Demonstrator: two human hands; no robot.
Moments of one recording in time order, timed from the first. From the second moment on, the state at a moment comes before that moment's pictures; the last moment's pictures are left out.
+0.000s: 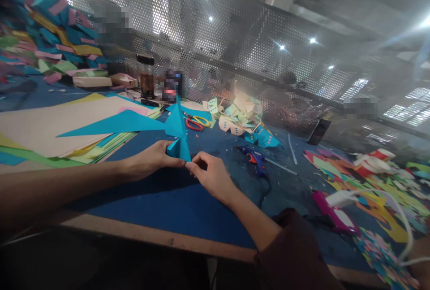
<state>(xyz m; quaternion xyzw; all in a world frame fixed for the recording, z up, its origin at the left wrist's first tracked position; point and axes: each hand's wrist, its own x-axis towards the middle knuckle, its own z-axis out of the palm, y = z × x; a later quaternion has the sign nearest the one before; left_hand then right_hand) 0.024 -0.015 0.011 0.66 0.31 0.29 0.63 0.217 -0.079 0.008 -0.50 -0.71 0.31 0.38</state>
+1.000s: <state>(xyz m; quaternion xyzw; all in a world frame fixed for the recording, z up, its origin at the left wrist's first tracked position) 0.025 -0.014 0.009 0.66 0.31 0.33 0.60 0.215 -0.080 0.007 -0.50 -0.73 0.29 0.36</state>
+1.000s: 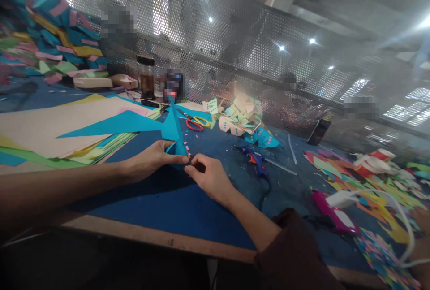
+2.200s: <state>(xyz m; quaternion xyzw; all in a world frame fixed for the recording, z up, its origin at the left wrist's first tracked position) 0.028 -0.022 0.009 0.75 0.29 0.24 0.54 0.215 -0.080 0.016 -0.48 -0.67 0.34 0.45</state>
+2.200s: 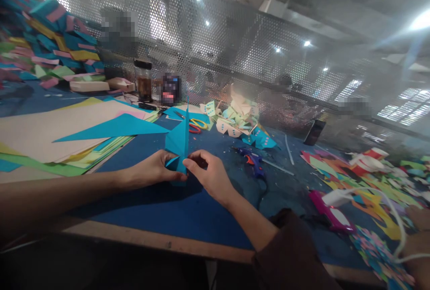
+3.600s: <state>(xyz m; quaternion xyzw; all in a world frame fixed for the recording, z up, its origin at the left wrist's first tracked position) 0.025 -0.013 0.015 0.63 0.34 0.32 0.62 0.223 -0.071 0.013 -0.52 -0.60 0.31 0.52</state>
